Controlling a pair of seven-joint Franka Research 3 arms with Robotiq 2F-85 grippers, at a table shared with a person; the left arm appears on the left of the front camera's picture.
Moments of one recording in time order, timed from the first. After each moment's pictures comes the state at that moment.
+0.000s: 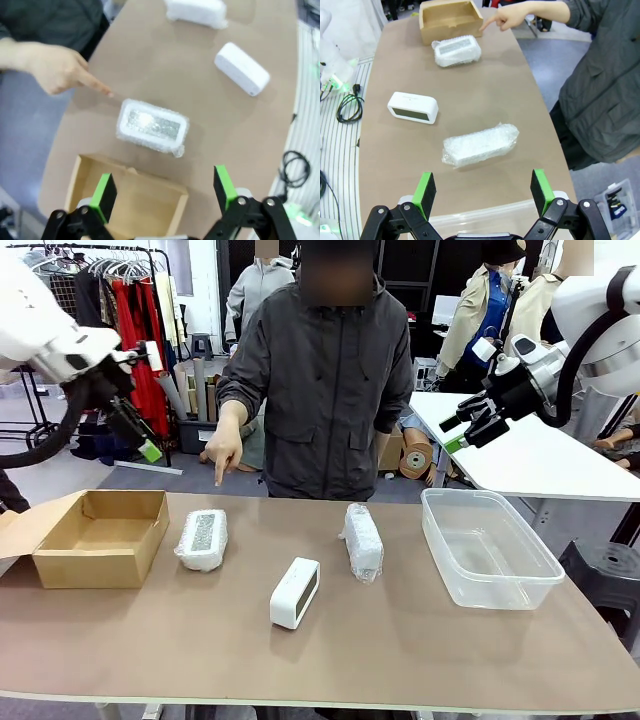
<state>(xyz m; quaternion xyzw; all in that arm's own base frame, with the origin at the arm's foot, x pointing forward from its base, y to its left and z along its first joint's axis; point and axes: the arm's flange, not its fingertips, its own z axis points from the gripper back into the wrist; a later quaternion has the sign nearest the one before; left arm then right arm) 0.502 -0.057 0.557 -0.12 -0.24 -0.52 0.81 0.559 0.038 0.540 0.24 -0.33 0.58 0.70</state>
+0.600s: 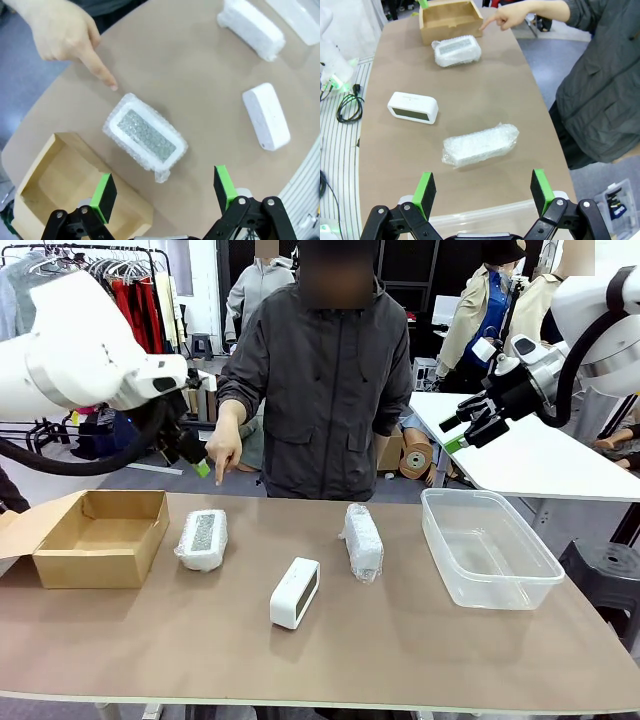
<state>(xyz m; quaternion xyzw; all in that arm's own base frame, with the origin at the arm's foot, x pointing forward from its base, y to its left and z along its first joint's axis) 0.516 -0.132 0.512 -0.09 -0.21 -0.34 0.91 0.559 0.038 0.540 0.24 -0.33 0.58 0.70</state>
